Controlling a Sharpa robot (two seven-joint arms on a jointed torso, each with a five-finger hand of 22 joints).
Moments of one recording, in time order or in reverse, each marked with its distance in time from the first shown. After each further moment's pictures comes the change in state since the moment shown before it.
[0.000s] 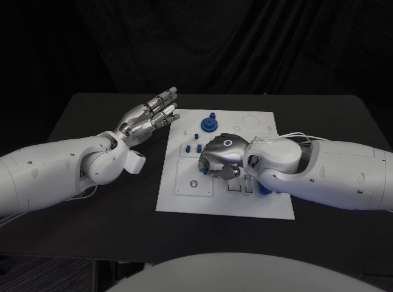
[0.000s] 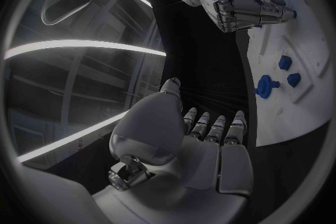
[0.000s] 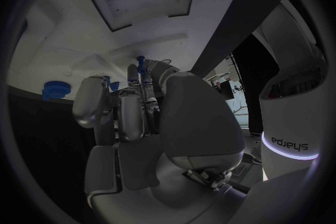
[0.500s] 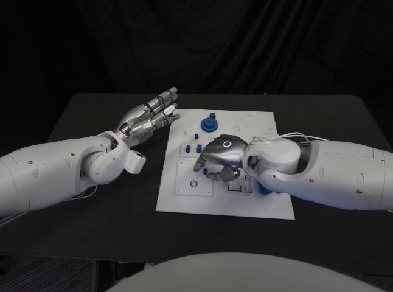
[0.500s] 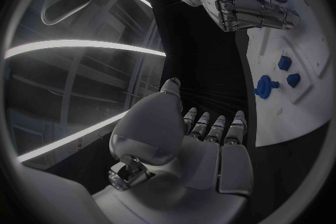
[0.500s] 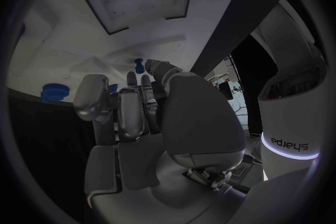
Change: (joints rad) left arm 0.000 0.001 0.000 -0.003 0.000 0.002 -0.002; left_hand 0.000 0.000 0.000 0.000 0.000 0.000 0.000 0.000 0.000 -0.001 0.000 0.000 0.000 0.000 0.000 0.000 -0.001 0.000 0.000 0.000 0.000 0.000; right arm -0.001 0.004 0.000 -0.003 0.000 0.025 0.009; right_hand -0.054 -0.042 -0.012 0.022 0.000 -0.198 -0.080 -0.061 -0.077 -0.187 0.014 -0.121 -0.066 -0.008 0.008 -0.046 -0.049 0.000 -0.036 0.014 -0.079 0.000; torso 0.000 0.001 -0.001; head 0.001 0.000
